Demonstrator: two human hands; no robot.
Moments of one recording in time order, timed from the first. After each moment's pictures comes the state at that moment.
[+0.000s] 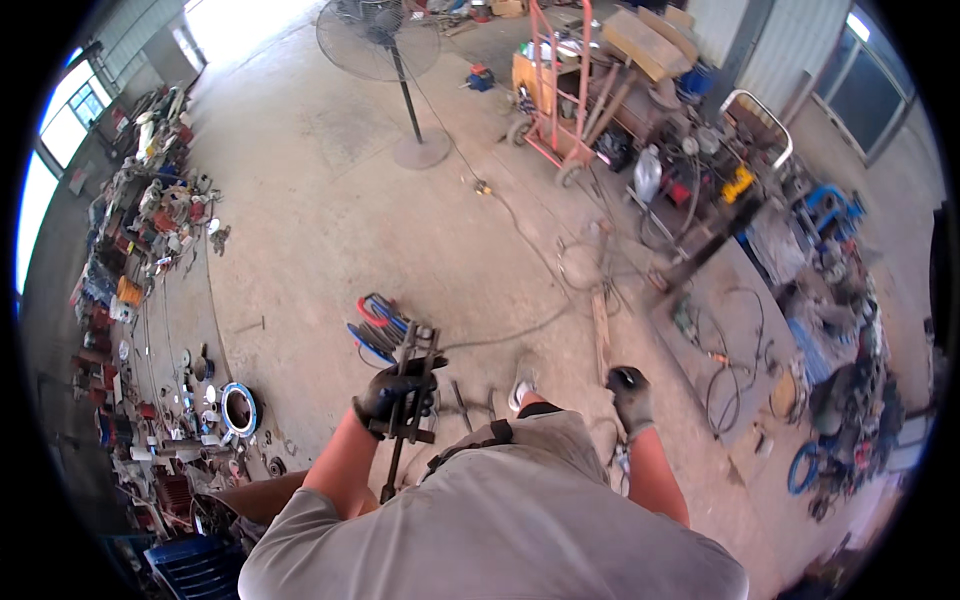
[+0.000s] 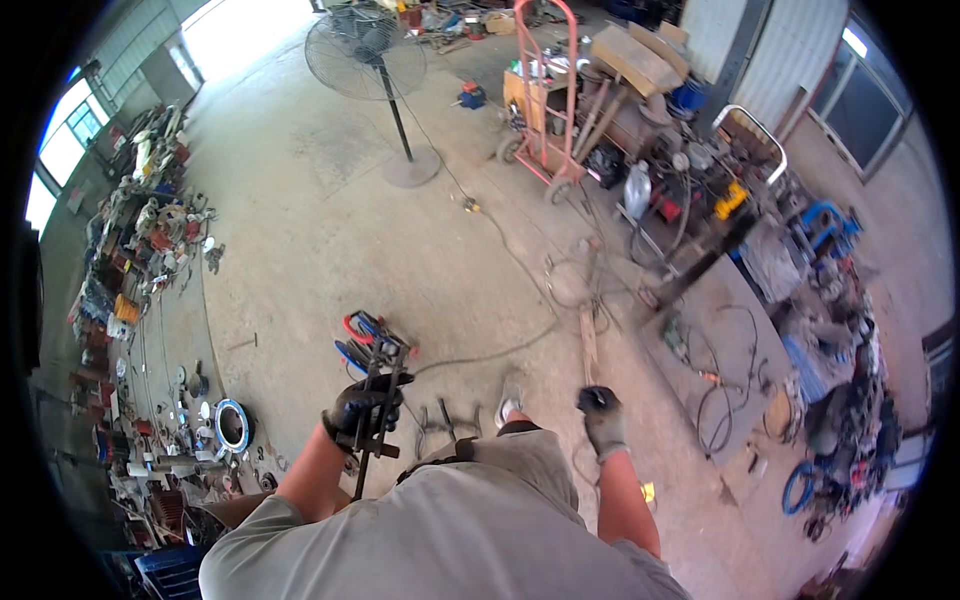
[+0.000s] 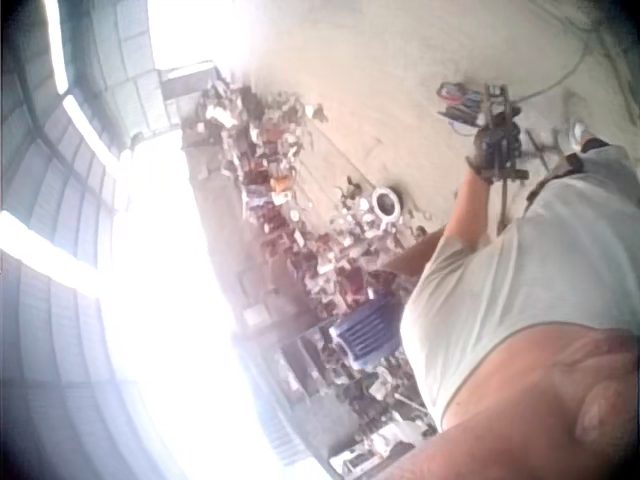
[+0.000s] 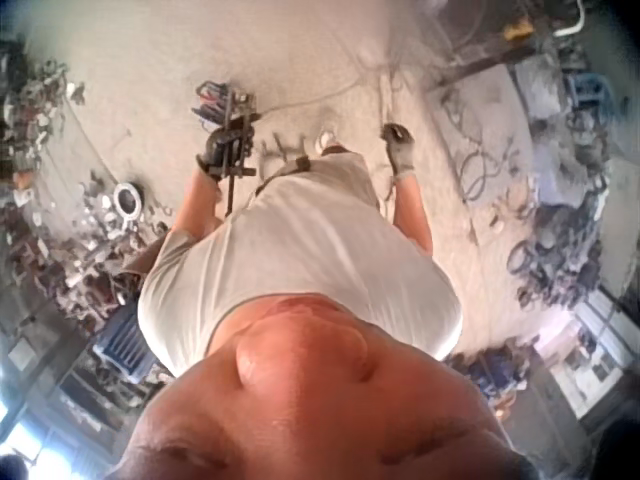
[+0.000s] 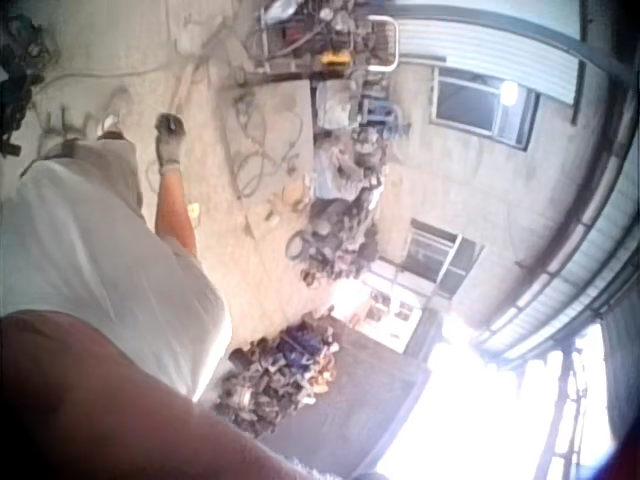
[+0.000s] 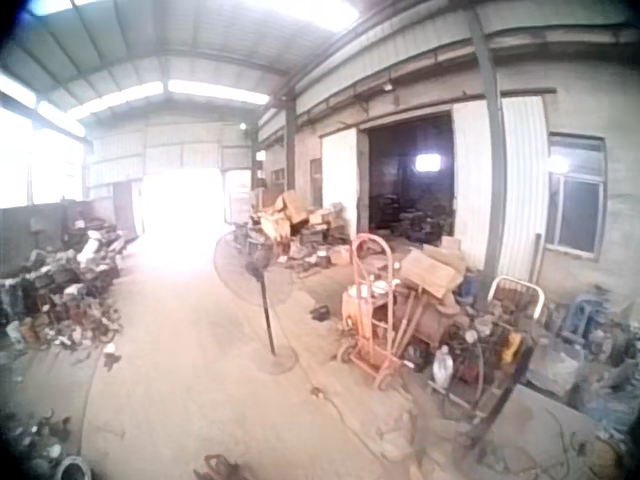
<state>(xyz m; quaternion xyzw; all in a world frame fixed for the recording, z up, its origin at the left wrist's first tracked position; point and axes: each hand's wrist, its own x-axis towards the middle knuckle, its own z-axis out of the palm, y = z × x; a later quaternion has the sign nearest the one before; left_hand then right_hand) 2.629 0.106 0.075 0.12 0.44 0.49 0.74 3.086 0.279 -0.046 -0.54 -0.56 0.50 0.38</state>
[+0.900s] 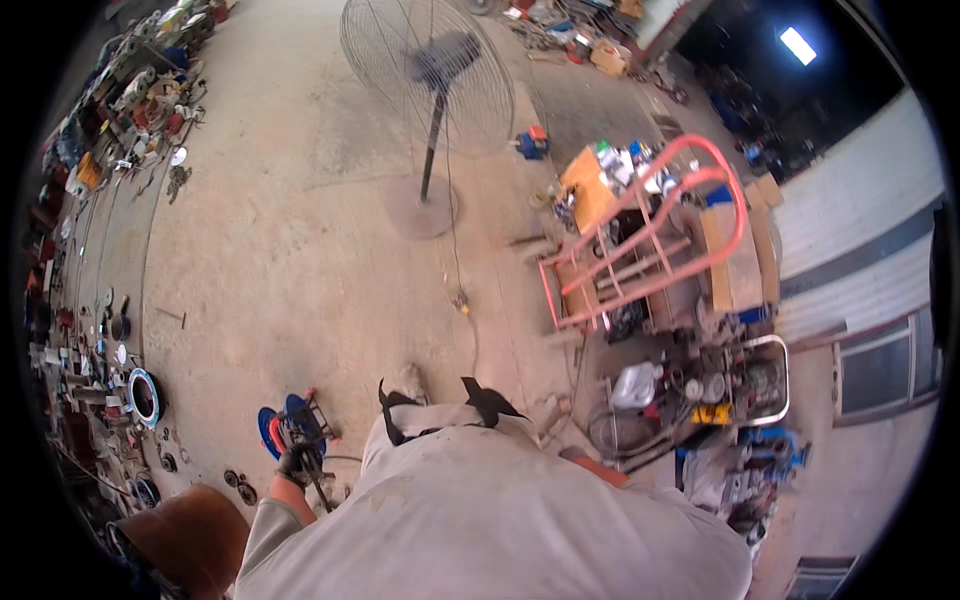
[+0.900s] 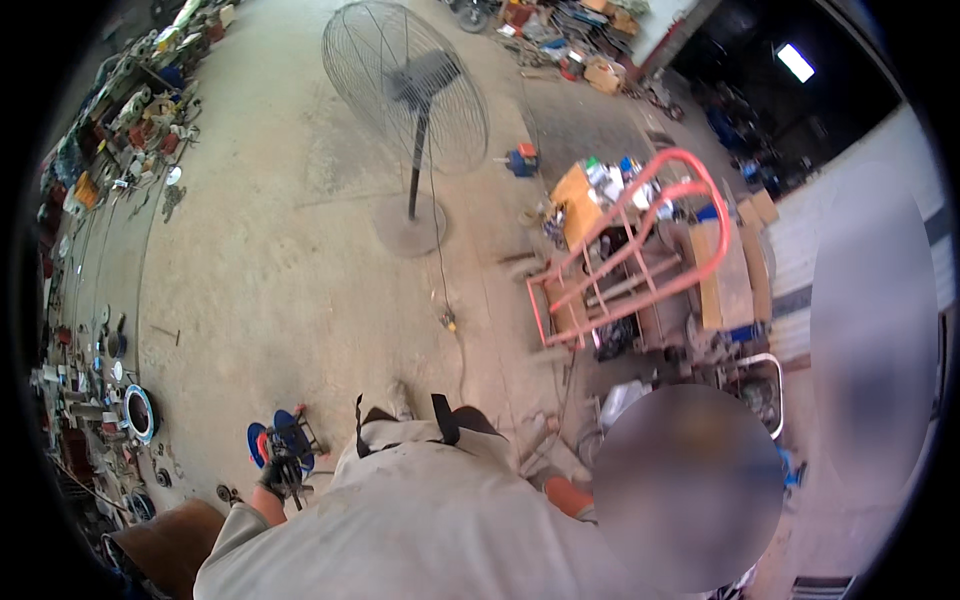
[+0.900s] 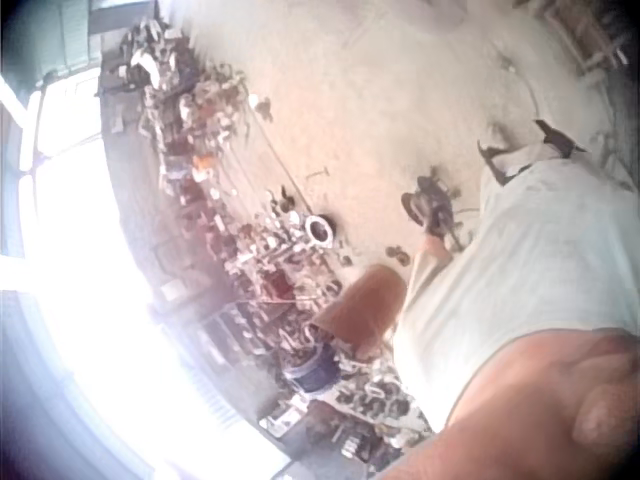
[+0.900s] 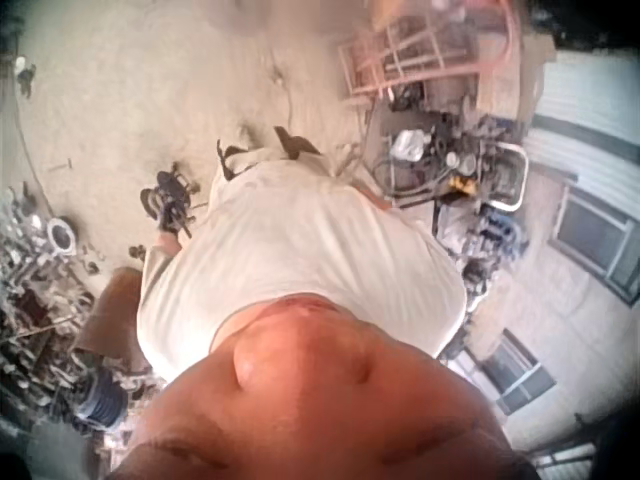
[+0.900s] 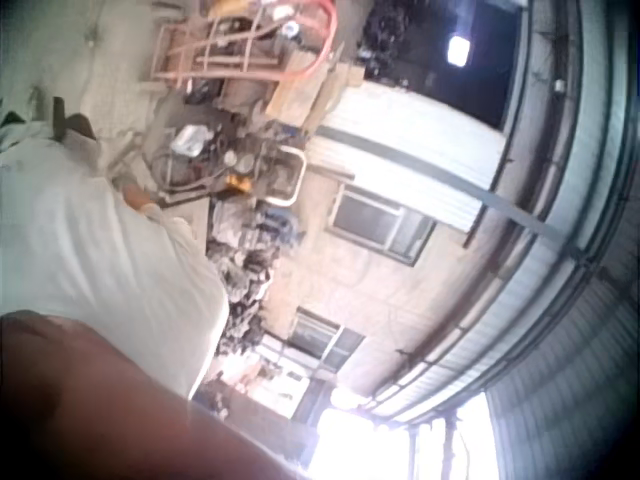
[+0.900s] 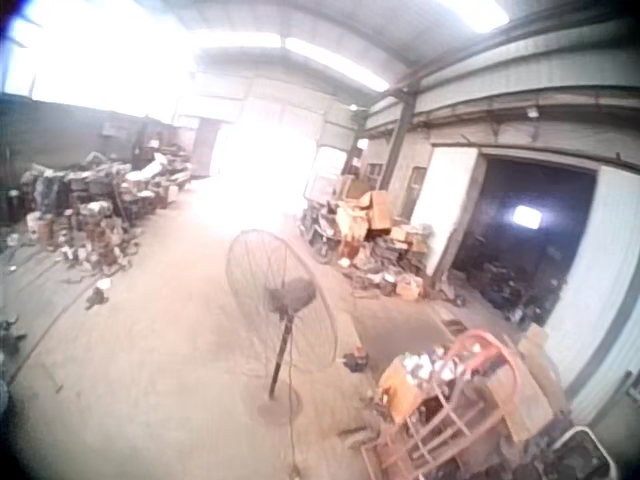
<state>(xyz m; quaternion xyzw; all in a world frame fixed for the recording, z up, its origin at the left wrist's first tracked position) 2.263 0.454 -0.205 -0.35 0.40 0.66 0.53 2.765 1.065 -0.206 -0.22 -0.81 0.15 -0.52</state>
